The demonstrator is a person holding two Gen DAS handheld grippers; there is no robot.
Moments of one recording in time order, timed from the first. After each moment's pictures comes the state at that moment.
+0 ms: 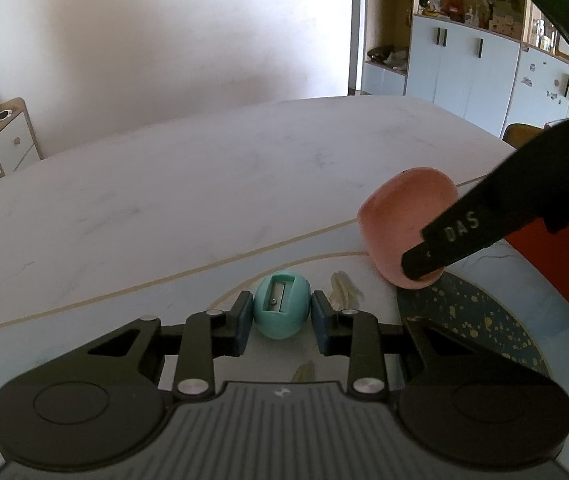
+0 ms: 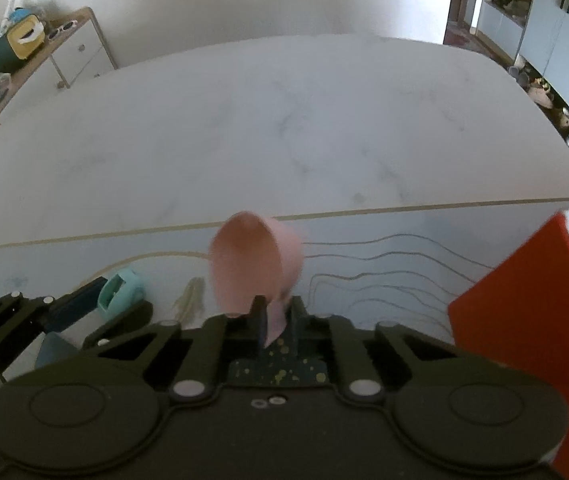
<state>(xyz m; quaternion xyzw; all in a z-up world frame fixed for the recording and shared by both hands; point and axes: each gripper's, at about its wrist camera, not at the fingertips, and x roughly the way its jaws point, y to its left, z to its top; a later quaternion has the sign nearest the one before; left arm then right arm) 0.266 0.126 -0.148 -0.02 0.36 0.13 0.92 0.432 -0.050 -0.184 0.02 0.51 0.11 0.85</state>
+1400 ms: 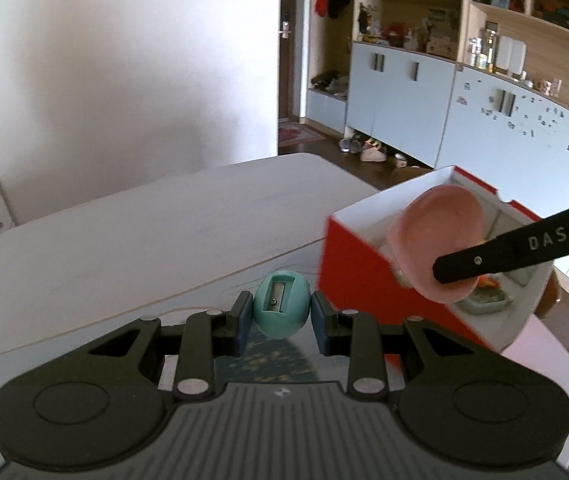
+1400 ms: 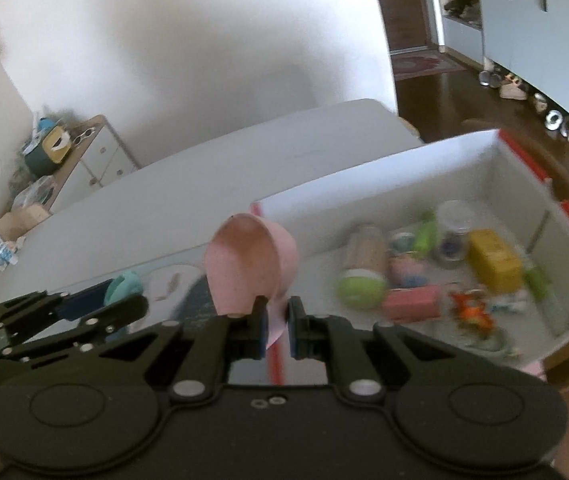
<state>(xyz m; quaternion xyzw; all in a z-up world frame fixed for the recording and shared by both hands) 0.261 -0.006 -0.023 -0.01 0.33 0.06 0.94 0.315 -0.240 -0.090 0.14 0.43 0.12 0.88</state>
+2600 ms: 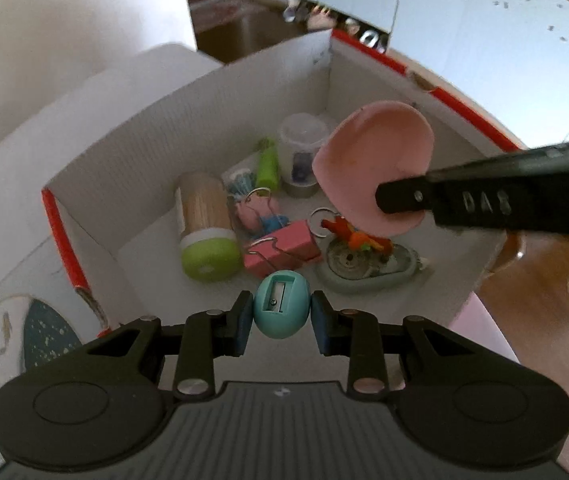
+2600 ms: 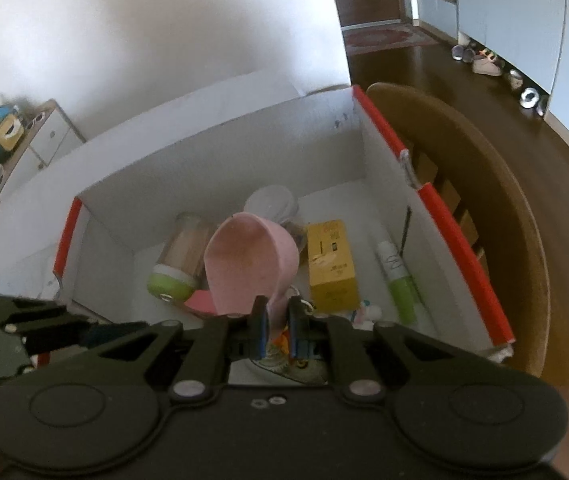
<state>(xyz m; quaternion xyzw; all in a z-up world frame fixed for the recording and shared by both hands) 0.401 -0.173 -0.090 0.02 0.53 0.02 0.85 0.353 -0.368 -0.151 0.12 0.48 0.10 0.87</state>
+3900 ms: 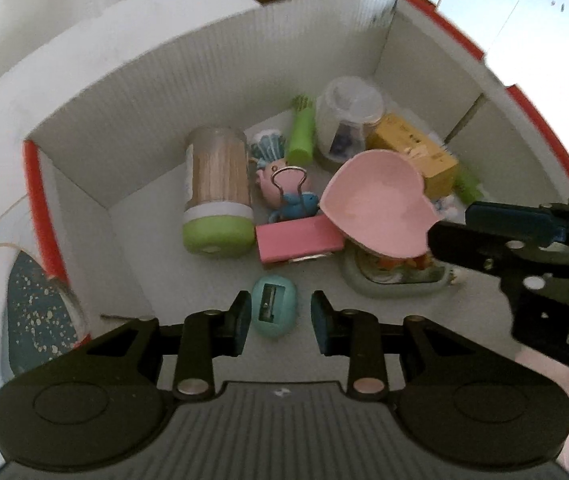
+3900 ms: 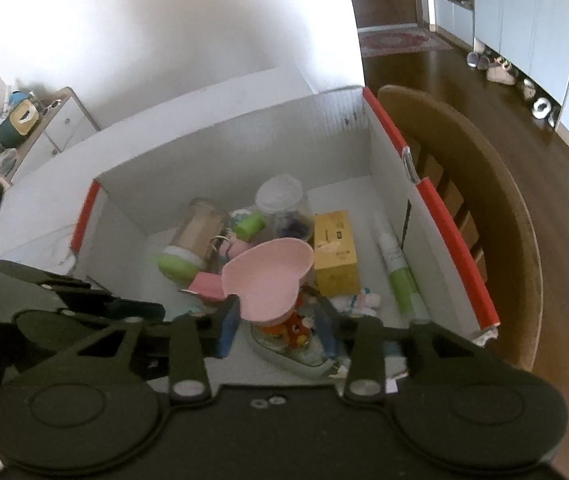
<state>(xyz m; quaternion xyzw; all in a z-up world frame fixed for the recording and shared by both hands) 0.419 -0.167 -0.099 -0.05 0.59 0.07 0.80 0.334 -0.378 -0.135 0.10 0.47 0.13 0.87</state>
